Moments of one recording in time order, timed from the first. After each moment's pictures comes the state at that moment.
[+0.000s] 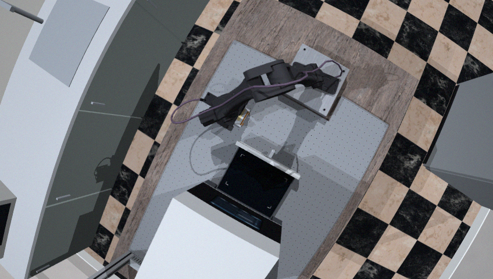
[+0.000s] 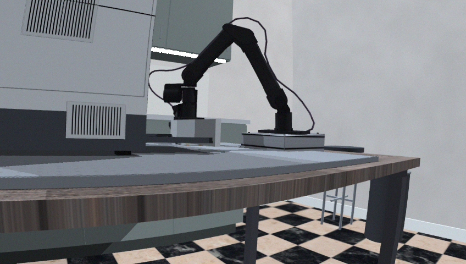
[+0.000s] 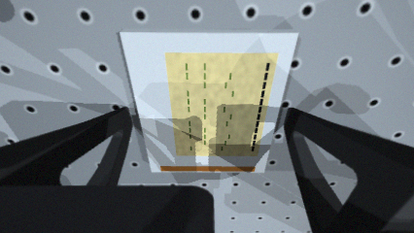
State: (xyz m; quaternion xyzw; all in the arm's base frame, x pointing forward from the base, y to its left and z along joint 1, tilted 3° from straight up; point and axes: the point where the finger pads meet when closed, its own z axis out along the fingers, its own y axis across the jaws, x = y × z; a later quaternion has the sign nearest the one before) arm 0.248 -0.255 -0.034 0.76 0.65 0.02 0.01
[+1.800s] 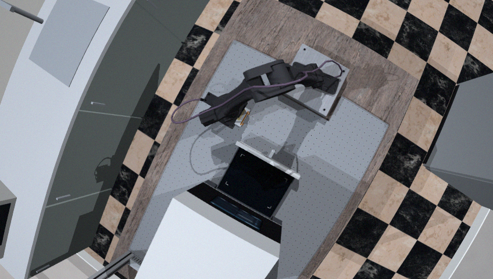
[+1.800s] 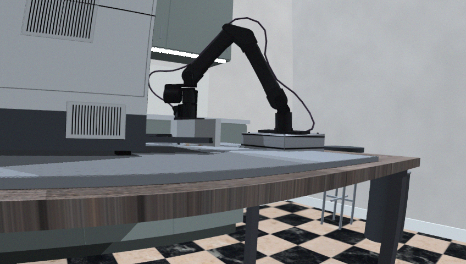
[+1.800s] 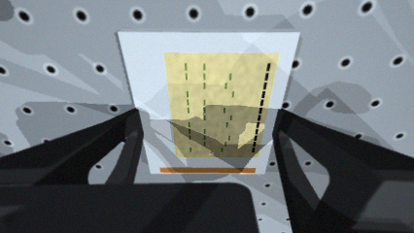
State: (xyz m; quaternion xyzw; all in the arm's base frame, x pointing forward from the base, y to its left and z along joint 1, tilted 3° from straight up) arm 0.247 -0.254 -0.035 0.76 0.65 0.02 0.01
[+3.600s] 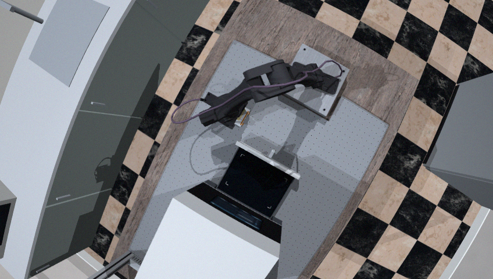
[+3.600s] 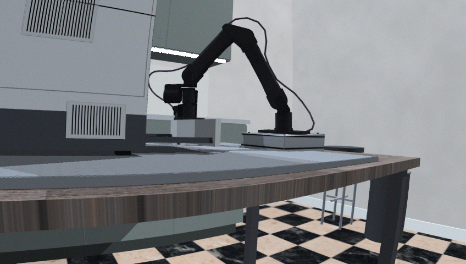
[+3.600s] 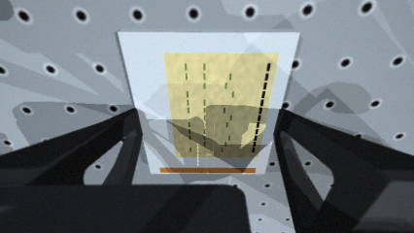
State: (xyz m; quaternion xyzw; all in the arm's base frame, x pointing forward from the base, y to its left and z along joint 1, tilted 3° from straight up) arm 0.247 -0.254 -0.035 0.76 0.65 0.02 0.01
